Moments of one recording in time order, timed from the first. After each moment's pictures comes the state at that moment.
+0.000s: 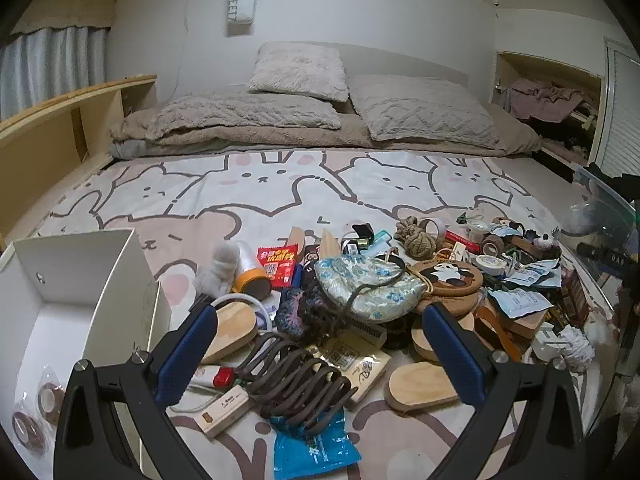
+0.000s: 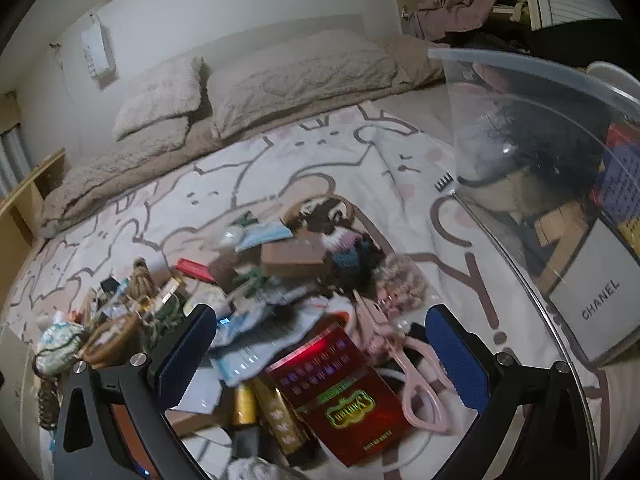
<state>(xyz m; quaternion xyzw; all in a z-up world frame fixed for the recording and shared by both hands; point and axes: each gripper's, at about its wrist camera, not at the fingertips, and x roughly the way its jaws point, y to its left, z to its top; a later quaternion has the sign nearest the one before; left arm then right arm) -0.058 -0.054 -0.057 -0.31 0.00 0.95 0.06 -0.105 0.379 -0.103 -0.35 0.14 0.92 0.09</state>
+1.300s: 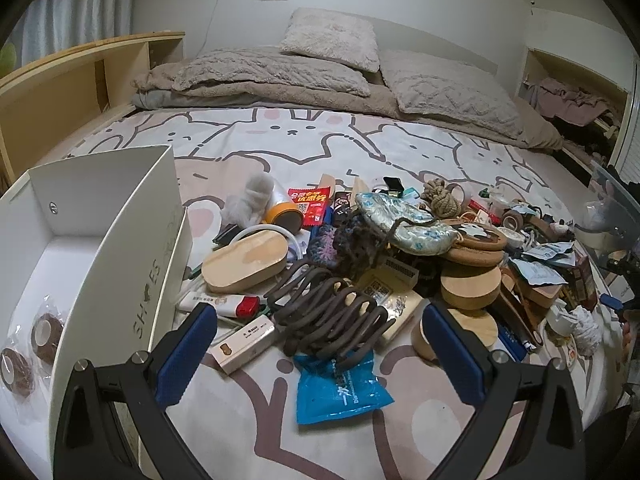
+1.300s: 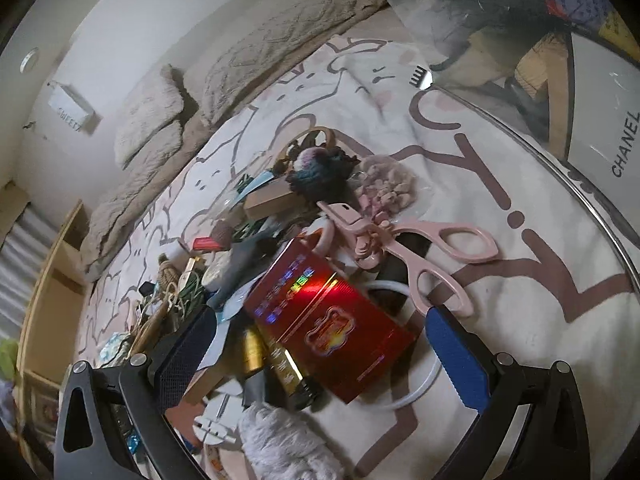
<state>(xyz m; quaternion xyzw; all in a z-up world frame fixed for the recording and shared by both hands) -0.036 -0.079 -0.088 -0.36 -0.04 0.93 0.03 -0.084 0.424 -0.145 -0.40 0.33 0.85 0.03</state>
